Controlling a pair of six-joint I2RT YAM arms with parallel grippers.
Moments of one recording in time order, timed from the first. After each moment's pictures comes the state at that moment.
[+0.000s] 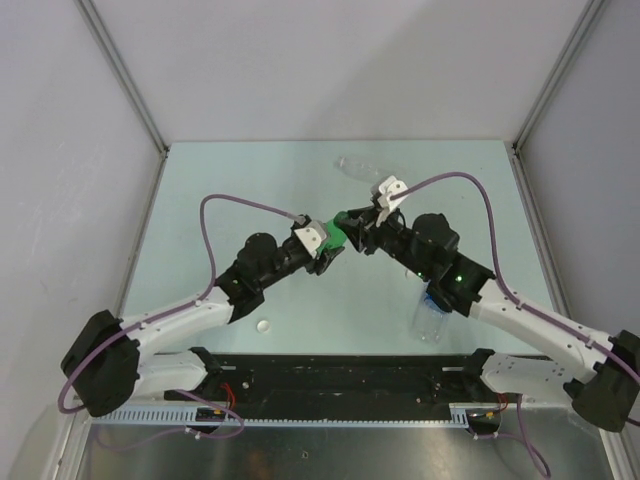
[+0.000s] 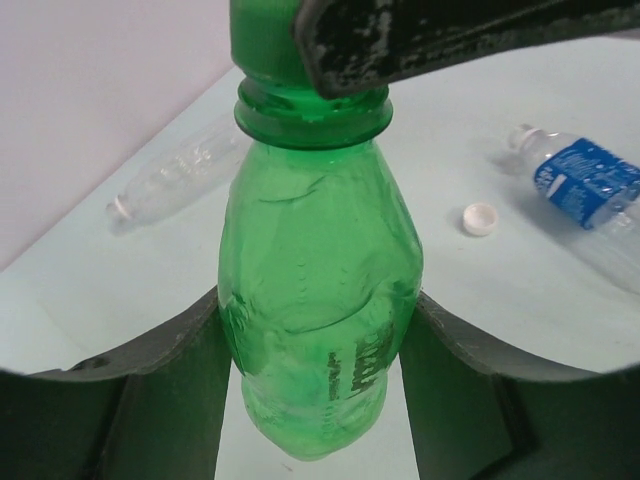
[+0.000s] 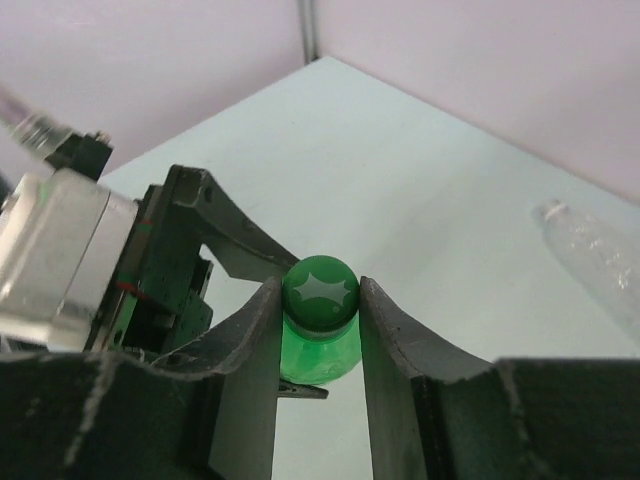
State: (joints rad) left arm -0.78 1.16 0.60 0.51 0.19 0.23; right arm 0.86 1.05 0.90 0.17 0.01 0.03
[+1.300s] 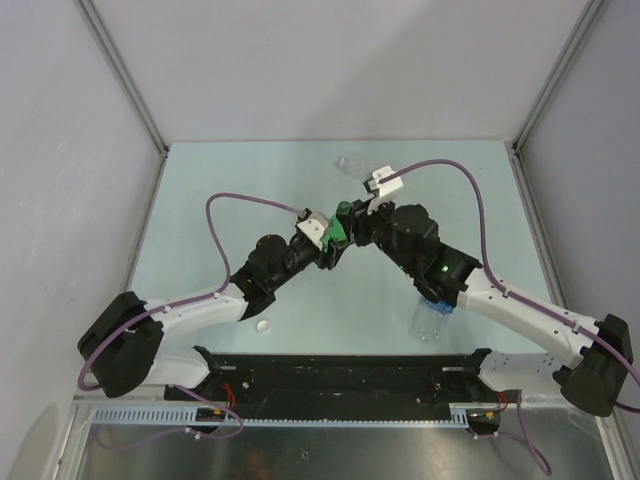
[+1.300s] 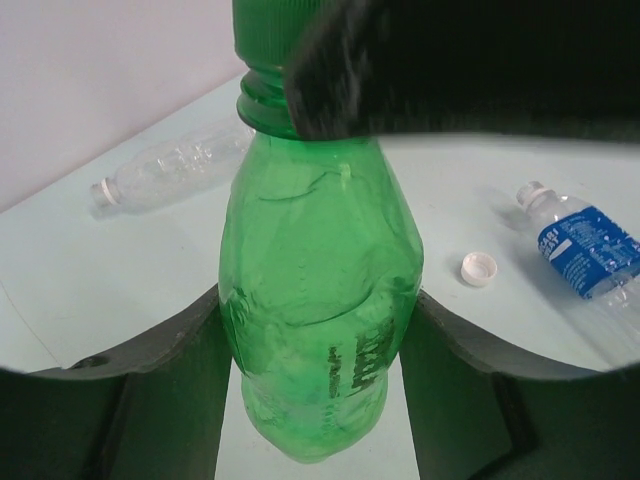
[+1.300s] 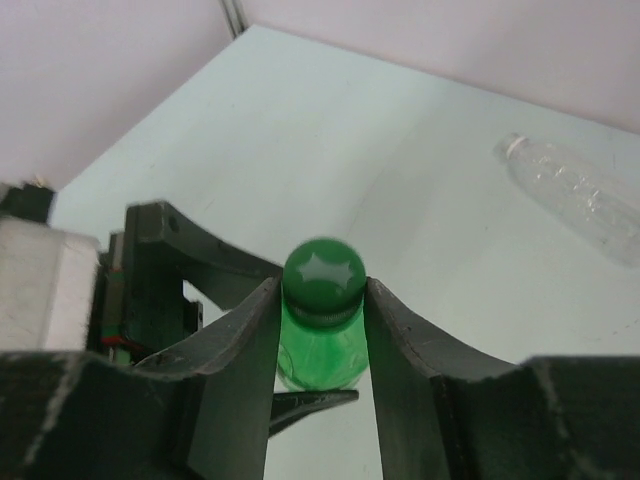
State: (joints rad) left arm -0.81 1.30 0.60 0.69 0.03 0.07; right arm 0.90 1.17 1.02 0.06 0.27 0.17
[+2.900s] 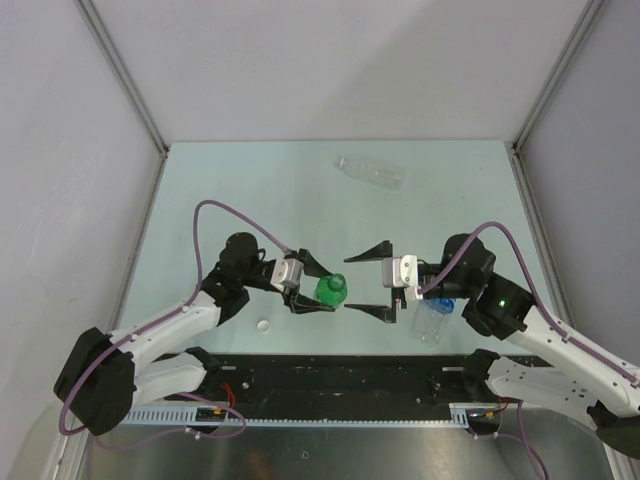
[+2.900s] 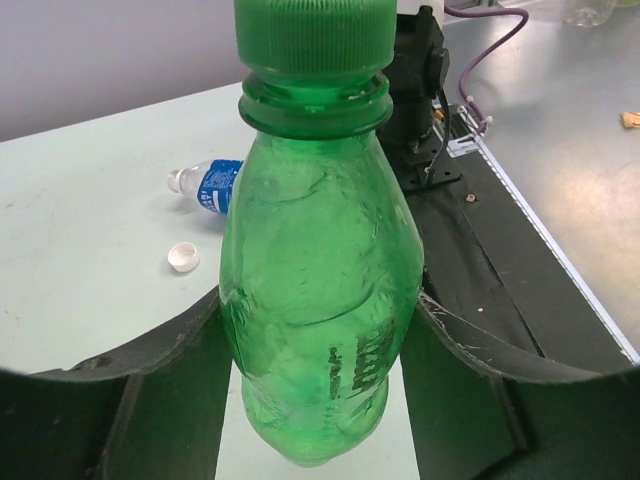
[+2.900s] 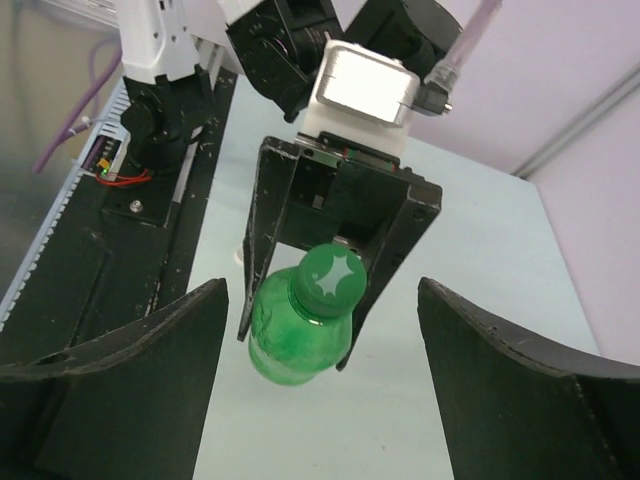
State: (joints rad) left arm -0.63 1.08 0.52 0.47 1.14 0.24; right arm 0.90 0.81 0.88 -0.14 -0.63 -0.48
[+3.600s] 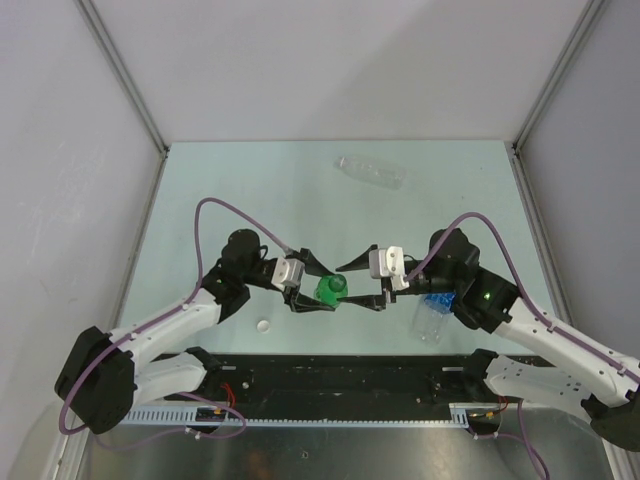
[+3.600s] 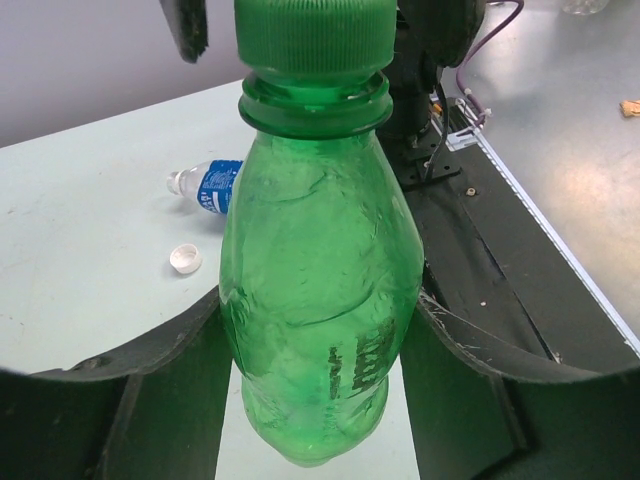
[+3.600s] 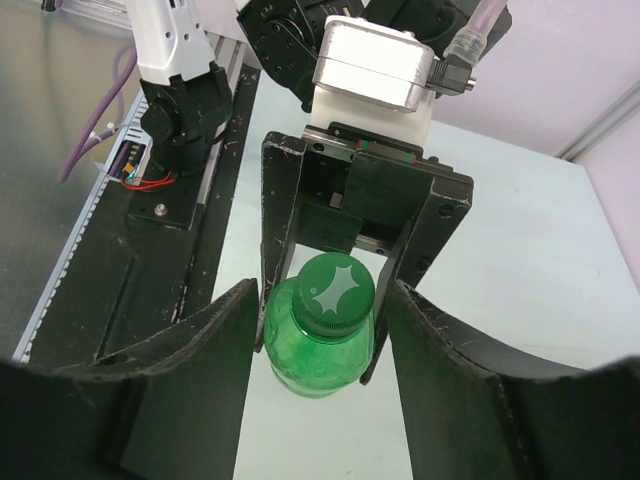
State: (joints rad) left arm -0.63 1.09 0.55 0.40 1.16 0.30; right arm 0.90 0.89 0.88 -0.09 -0.67 -0.40
